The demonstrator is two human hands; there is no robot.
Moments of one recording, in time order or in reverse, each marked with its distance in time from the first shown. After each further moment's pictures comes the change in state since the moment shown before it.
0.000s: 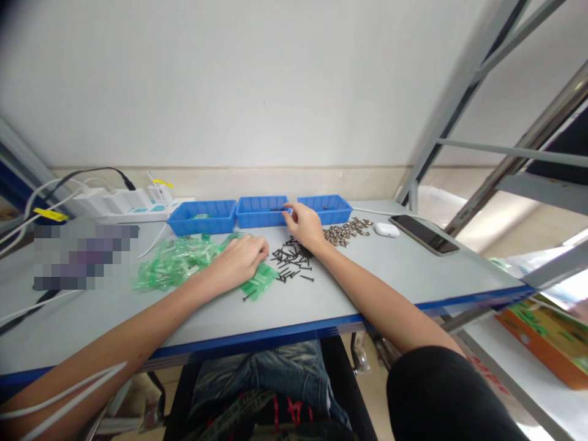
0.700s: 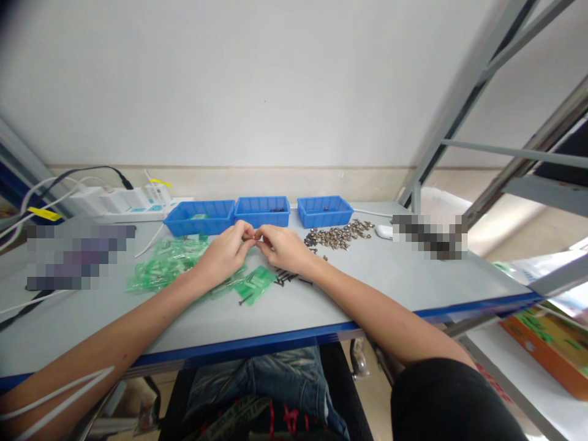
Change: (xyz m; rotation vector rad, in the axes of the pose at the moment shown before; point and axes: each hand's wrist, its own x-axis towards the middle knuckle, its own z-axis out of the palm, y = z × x) left_hand 0.004 -0.019 0.002 -0.231 0.280 -0.117; right_hand -0.023 -0.055 -0.010 0.150 -0.407 -0.239
